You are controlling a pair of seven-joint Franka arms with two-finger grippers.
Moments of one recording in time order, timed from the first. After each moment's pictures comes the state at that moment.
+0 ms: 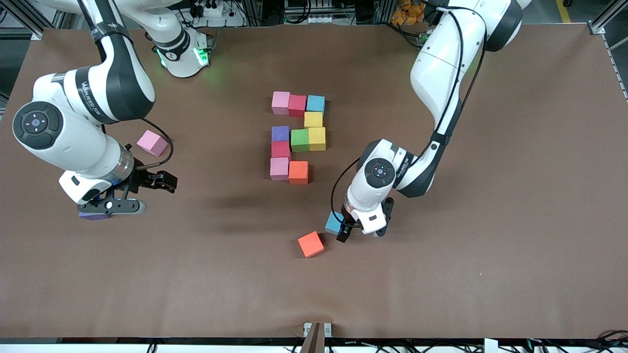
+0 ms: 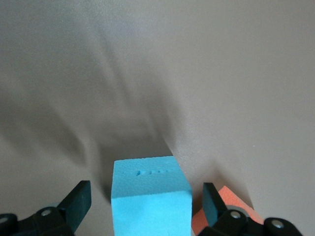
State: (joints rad) left arm -0.54 0.91 -0.05 -1.33 -0.04 2.45 -1.73; right arm 0.17 0.29 0.03 -1.60 -0.02 1.87 0.21
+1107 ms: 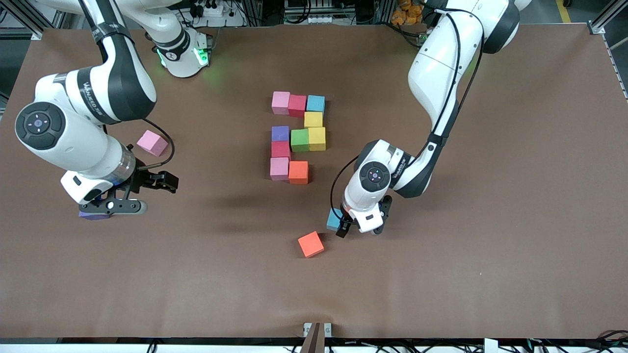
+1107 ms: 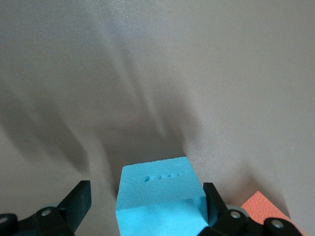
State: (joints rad) left arm -0.55 0.92 -0.06 -1.31 -0.05 2.37 -1.73; right arm 0.18 0.29 0.03 -1.60 -0.02 1.87 0.22
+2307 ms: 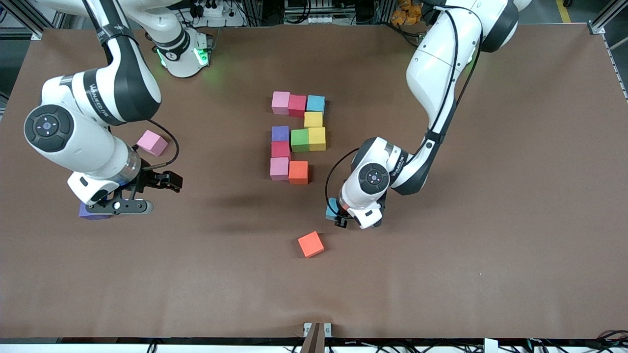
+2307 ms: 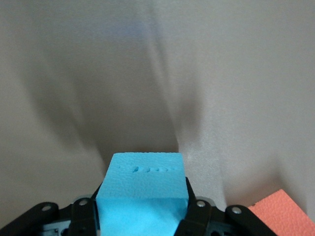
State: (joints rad) left arm -0.56 0.91 -0.06 -1.30 -0.14 2.27 -1.87; right arm 0.19 0.29 0.03 -1.60 -0.02 1.86 0.23
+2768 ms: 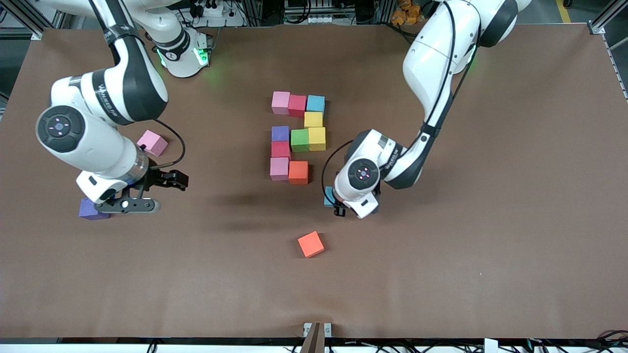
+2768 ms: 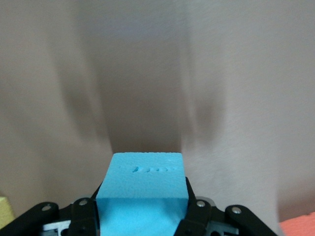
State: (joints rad) left arm -0.60 0.86 -0.07 -1.35 -0.14 2.17 -2.03; right arm 0.22 0.30 0.03 -1.63 -0.02 1.87 0.25
